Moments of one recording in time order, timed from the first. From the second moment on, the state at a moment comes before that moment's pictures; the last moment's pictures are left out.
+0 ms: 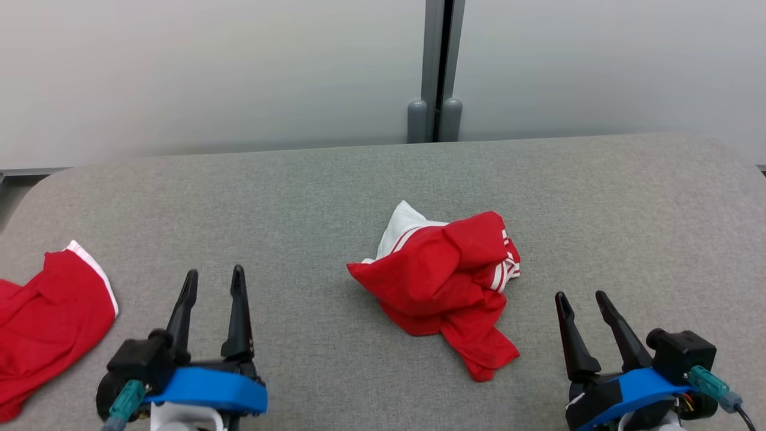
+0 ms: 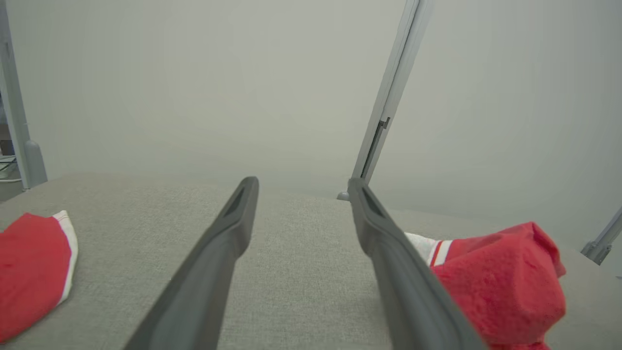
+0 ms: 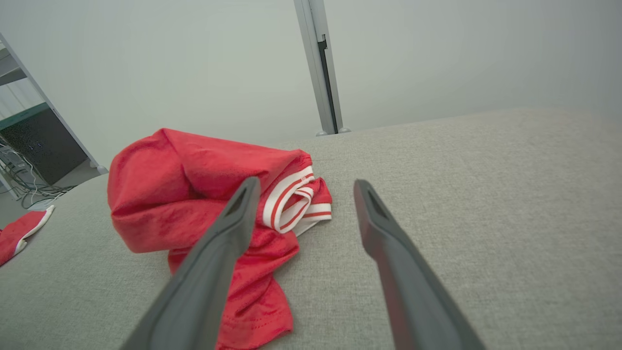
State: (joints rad) left arm -0.09 0.13 -0.19 0.22 -0.41 -0.02 -0.26; right arm -0.08 -0.05 0.05 0.28 0.28 0.13 -0.19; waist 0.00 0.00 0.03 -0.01
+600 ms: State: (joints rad) left arm 0.06 0.20 -0.11 0.26 -0.32 0.01 -0.23; right arm -0.03 -0.05 -0.02 0.27 0.25 0.13 -0.12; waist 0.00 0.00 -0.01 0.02
